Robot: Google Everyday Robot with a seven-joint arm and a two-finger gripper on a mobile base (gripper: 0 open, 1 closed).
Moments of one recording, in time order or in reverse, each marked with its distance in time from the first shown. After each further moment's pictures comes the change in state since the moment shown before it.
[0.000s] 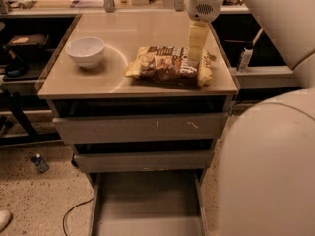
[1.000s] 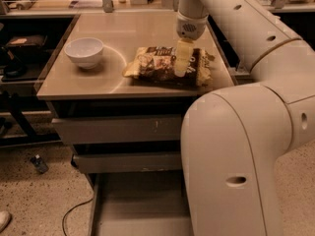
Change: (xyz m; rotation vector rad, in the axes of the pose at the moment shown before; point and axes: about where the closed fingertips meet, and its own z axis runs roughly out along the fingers) arm -0.020 -0.017 0.084 -0.129 0.001 0.068
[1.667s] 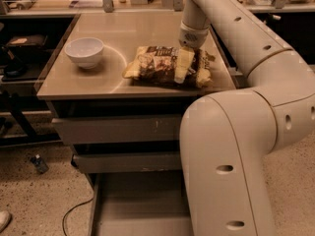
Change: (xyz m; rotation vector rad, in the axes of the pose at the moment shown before) arm 0.007 -0.004 0.037 -0.079 -0.044 0.060
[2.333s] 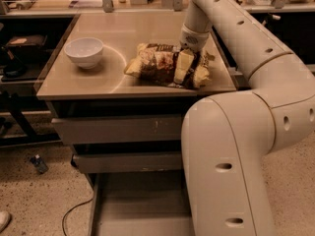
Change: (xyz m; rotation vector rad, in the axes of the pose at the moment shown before) arm -0.003 -0.007 0.015 -0.012 -0.045 0.023
